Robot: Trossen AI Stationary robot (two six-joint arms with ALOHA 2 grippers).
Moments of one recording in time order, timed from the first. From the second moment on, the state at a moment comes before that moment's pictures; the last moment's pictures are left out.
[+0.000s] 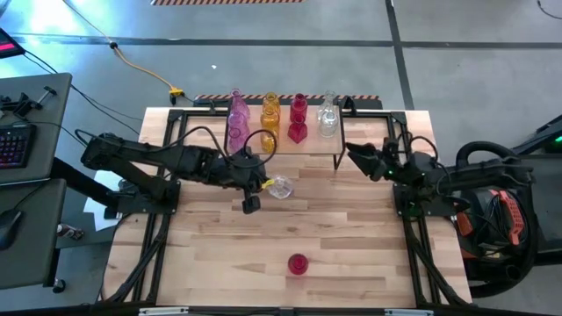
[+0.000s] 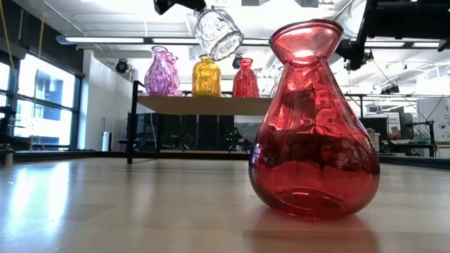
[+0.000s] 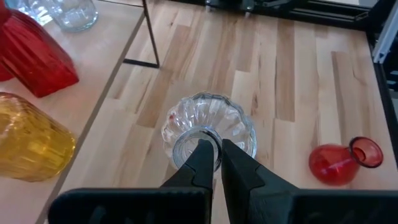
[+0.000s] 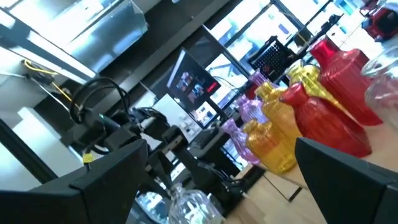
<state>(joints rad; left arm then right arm) -0.16 1.41 1.35 -0.67 -0.27 -0.26 -0.02 0.63 0.21 0.72 0.32 0.71</state>
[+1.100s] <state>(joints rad) -0.16 1.41 1.35 -0.66 -0.22 -0.24 -0.03 1.22 0.89 0.11 0.03 0.76</state>
